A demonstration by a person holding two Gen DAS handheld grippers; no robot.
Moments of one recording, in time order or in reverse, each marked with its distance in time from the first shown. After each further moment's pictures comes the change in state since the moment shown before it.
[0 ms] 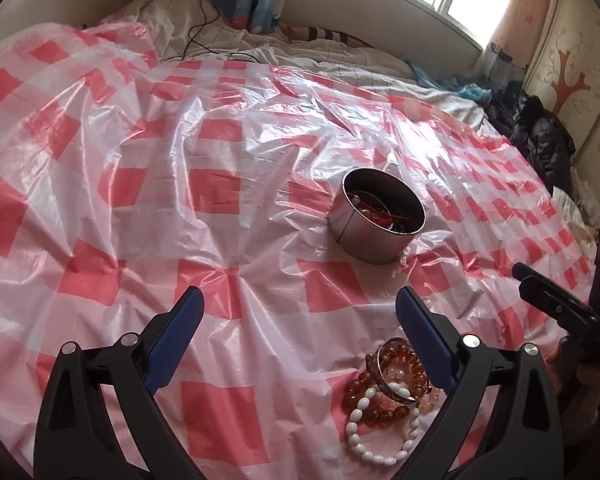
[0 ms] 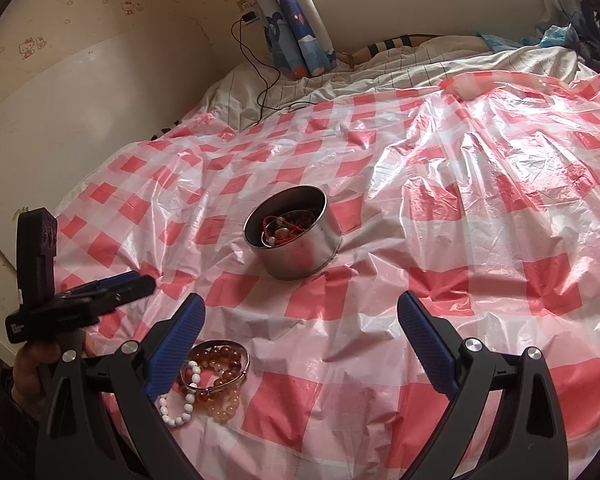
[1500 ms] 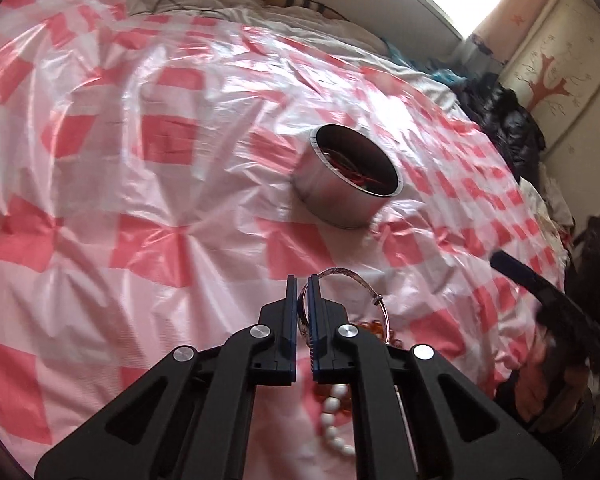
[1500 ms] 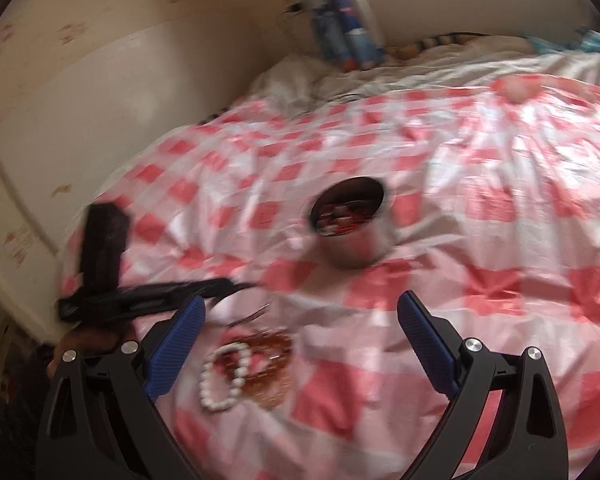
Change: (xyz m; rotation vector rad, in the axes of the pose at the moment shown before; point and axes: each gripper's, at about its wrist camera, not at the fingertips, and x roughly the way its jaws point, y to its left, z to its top) left arm 0.039 0.000 -0.015 -0.030 0.121 -0.146; right arm 0.005 0.040 -0.012 -0.137 0.071 0.247
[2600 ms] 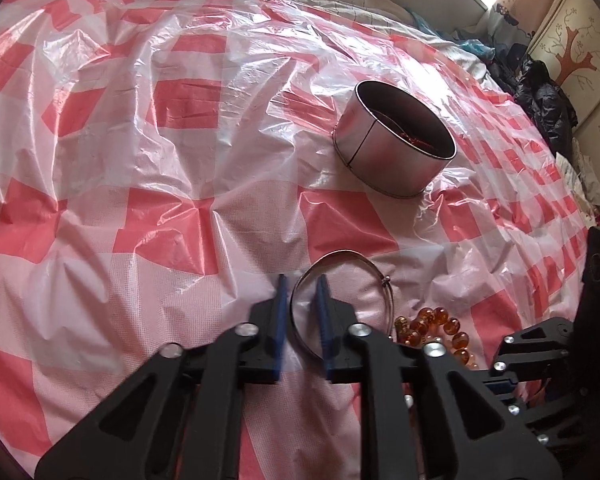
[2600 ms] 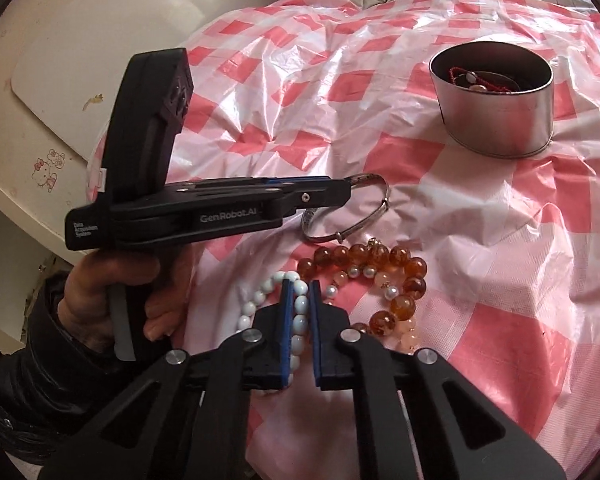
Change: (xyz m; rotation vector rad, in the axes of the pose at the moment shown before) left arm 0.034 0.006 -0.006 0.041 0.088 0.119; right arm 0.087 0.023 -0.035 0.017 0.310 0.155
